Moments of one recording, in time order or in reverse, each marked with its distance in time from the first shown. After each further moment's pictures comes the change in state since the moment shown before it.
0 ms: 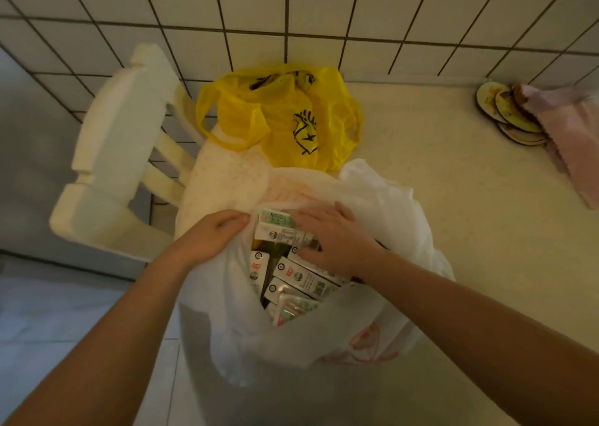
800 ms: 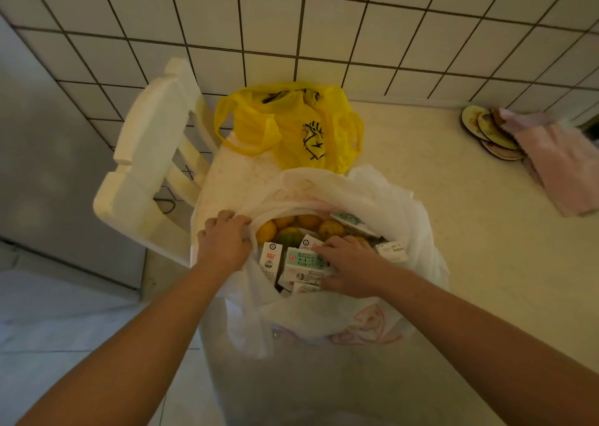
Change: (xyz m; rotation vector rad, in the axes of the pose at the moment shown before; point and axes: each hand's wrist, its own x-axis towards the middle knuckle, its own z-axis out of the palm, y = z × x) left_hand -0.020 -0.030 0.025 0.580 0.268 -0.040; right_hand -0.047 -0.036 0.006 -0.107 -0.281 0.121
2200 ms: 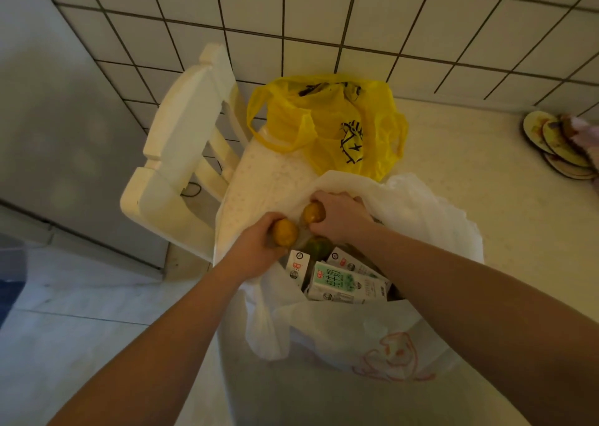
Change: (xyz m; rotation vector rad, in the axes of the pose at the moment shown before) left_hand 0.015 -0.014 0.007 -0.536 -0.073 0.180; right_hand 0.135 -0.008 -0.041 0.172 0.214 0.076
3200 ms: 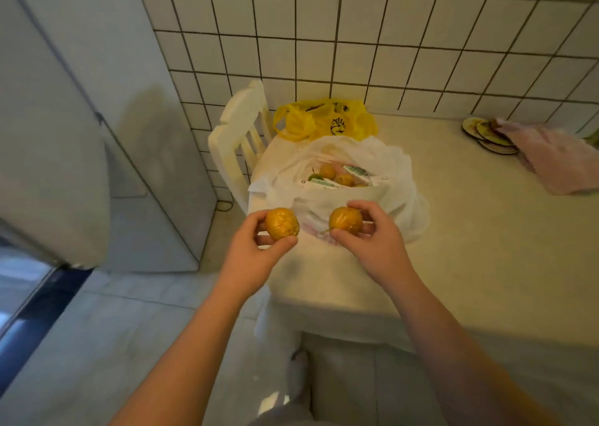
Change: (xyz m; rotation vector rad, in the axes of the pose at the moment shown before) left_hand -0.377 0.122 0.053 -0.385 0.432 0.093; right_hand -0.414 -0.061 0.051 1.053 0.576 -0.104
